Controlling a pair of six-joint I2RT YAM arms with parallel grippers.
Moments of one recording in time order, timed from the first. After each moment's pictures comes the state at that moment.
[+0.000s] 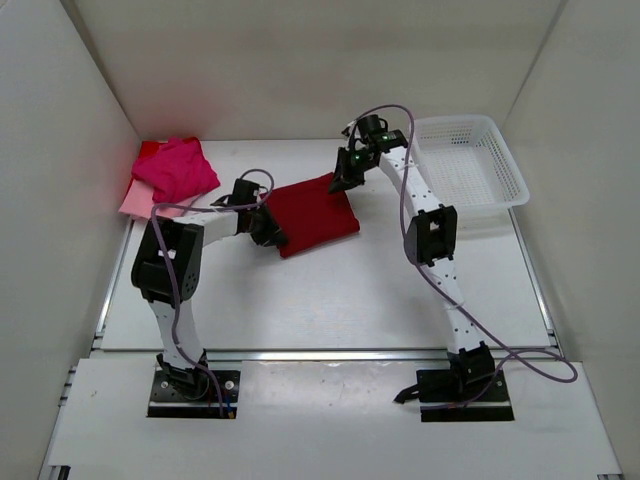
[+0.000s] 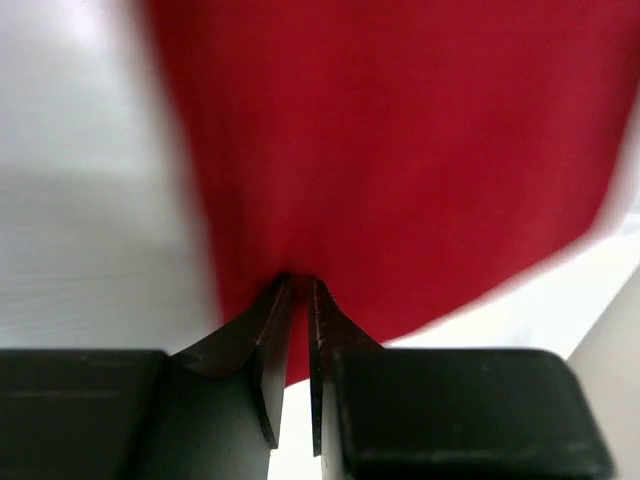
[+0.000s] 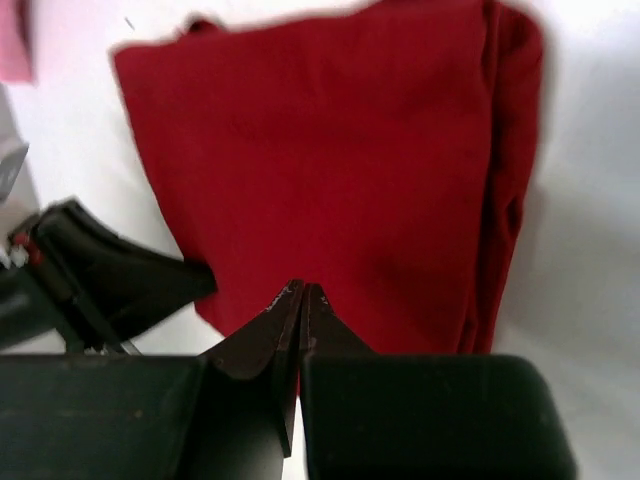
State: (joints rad) left arm -0.29 1.90 1.18 -0.23 0.29 -0.78; right arm 0.32 2.74 2.80 -1.06 -0.63 0.37
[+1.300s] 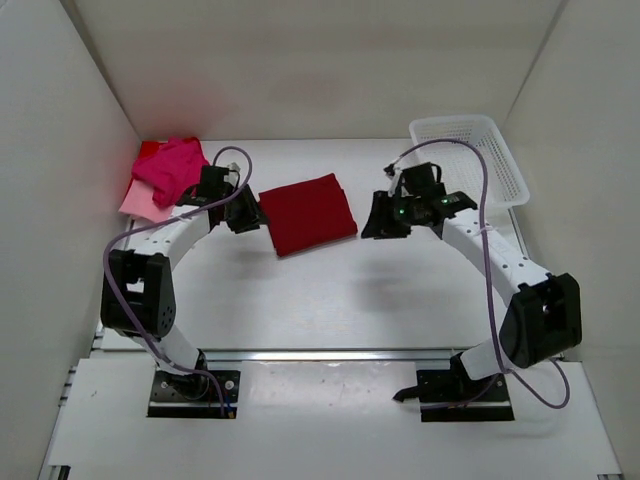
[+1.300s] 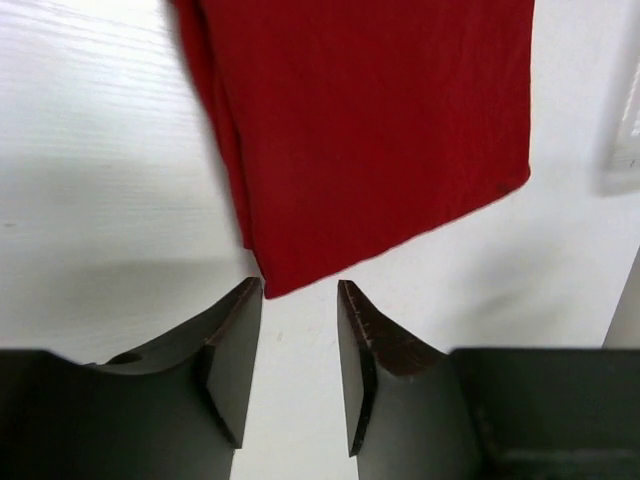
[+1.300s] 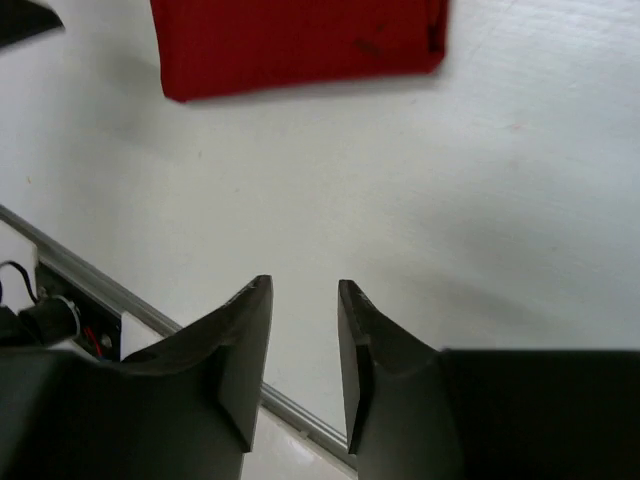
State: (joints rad) left arm -0.20 1.64 1.14 -0.39 0.30 -0.55; right arm 0.33 1.44 1.21 -0.60 -0.39 0.38
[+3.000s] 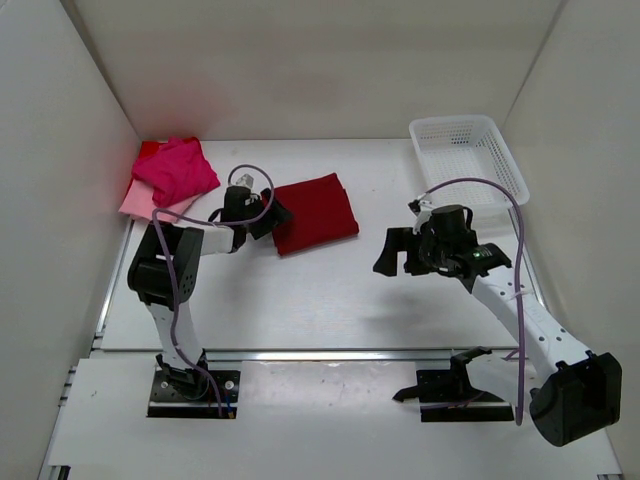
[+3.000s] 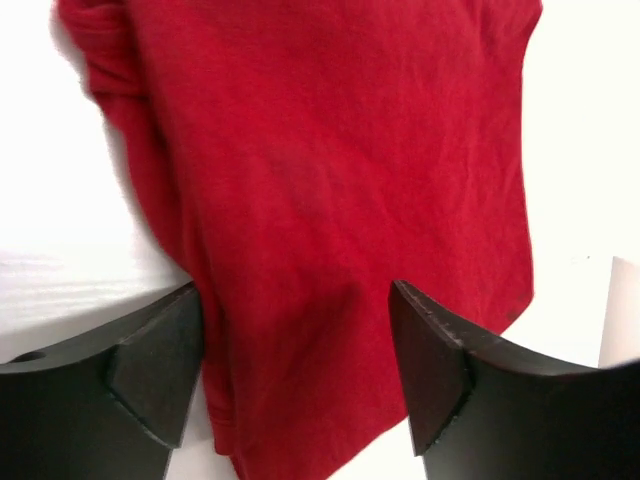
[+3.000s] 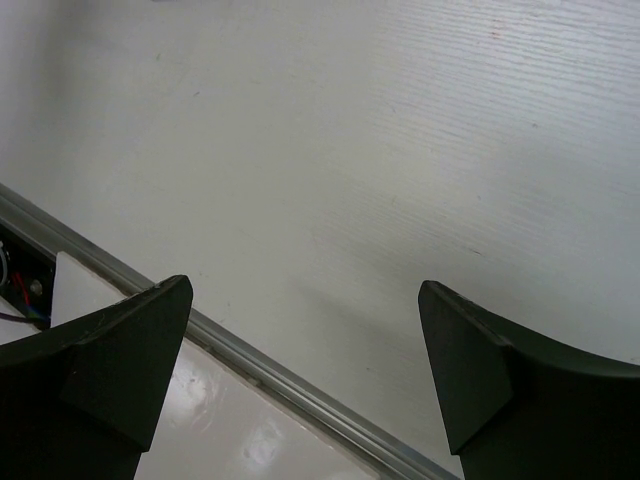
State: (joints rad) left arm -0.25 1.89 0.95 0.33 0.23 -0.73; right arm 0.34 1.05 0.83 -0.57 -0.37 0.29
